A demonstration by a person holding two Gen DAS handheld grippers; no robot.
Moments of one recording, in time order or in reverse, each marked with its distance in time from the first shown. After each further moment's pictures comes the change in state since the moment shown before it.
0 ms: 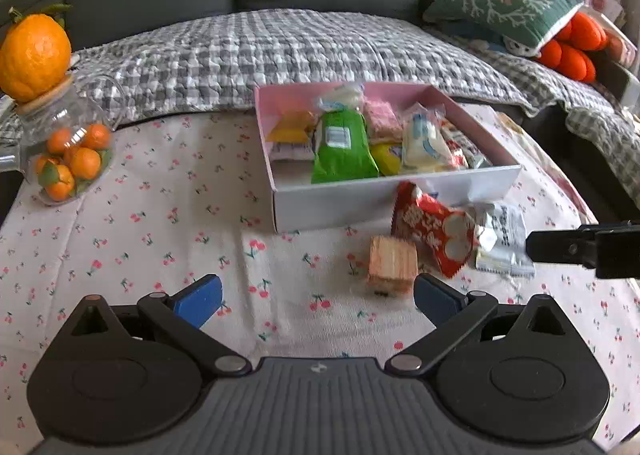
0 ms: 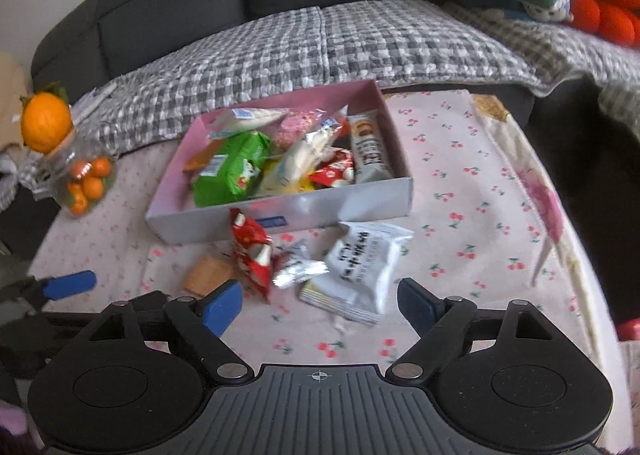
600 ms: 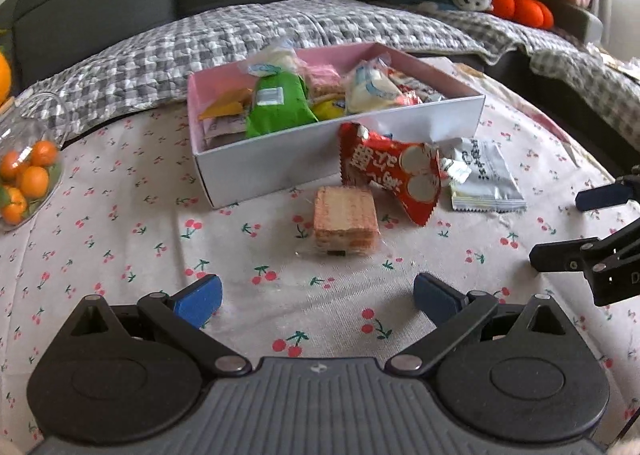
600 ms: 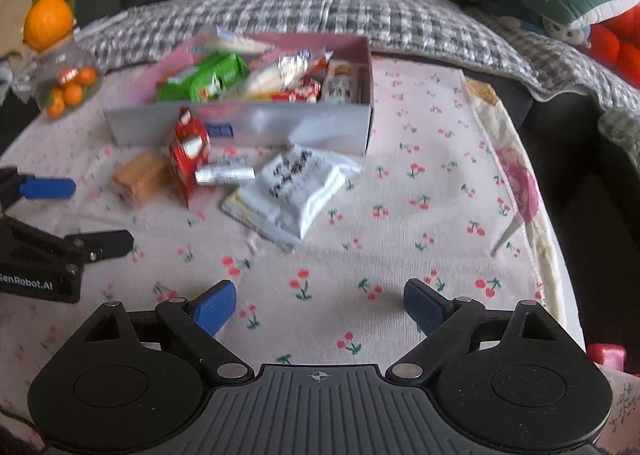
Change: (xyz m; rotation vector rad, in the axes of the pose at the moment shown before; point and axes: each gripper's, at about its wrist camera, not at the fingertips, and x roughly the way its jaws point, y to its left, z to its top) left arm 0.027 -0.025 -0.028 0.170 -0.018 -0.045; right arm 0.027 -0.029 -0.046 -0.214 0.031 -0.059
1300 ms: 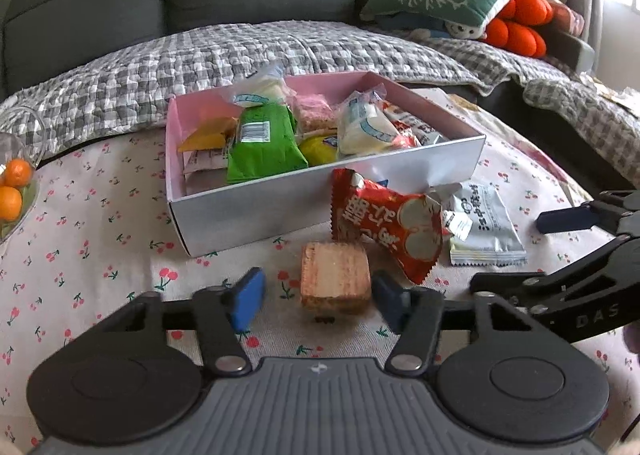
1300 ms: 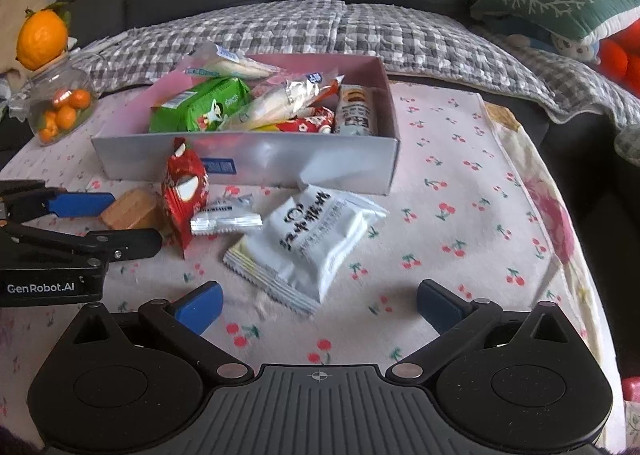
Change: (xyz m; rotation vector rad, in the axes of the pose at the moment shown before) left arm 0.014 0.006 0.018 -0.032 -0.065 -0.061; right arm 0.030 0.014 0.022 0.013 -0.073 0.021
